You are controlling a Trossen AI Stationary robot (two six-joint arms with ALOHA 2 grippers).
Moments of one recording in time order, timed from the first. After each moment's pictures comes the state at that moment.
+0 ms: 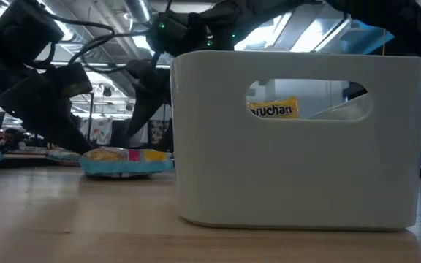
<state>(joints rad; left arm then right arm) -0.23 1.04 0.14 0.11 -0.31 -0.53 -0.08 2.31 1.88 -0.53 -0.18 0.58</state>
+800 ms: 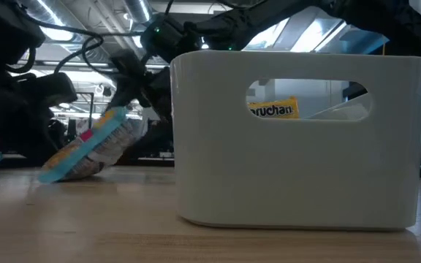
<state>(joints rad) -0.36 1.05 0.12 0.11 -0.40 -0.55 -0.07 2.37 1.88 -0.34 -0.39 0.78</state>
